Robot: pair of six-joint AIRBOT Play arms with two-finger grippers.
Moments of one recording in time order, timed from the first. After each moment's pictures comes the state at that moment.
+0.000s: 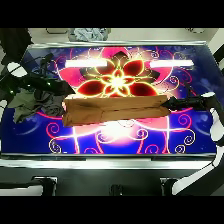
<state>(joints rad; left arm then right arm) -0.04 -1.52 1.57 1.01 -1.32 -1.33 -0.43 -1.96 1.51 -0.67 1.26 0.85</state>
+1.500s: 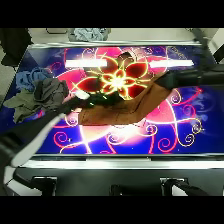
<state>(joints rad) -0.45 -1.75 1.45 0.40 -0.69 -1.35 -0.11 -1.26 1.51 -0.74 1.34 1.02</state>
